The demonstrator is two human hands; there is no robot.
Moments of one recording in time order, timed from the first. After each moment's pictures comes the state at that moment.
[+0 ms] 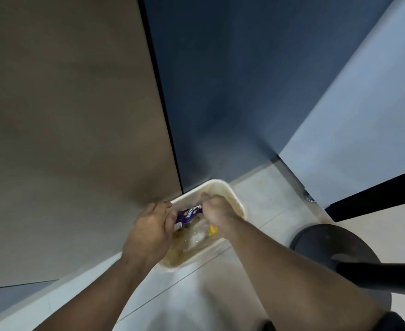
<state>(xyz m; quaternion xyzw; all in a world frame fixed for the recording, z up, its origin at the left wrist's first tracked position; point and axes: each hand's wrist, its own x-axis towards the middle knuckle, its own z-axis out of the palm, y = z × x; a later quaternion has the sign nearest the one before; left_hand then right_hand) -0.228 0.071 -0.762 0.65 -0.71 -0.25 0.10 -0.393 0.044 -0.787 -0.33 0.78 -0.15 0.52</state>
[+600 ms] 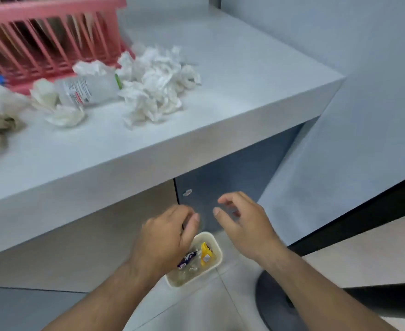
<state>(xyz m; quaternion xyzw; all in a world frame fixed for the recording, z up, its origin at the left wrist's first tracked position) -0.265 0.103 -0.340 0.55 -0.79 -0.18 0.21 -0.453 0.117 -0.342 -0.61 0.66 -0.30 0.31</state>
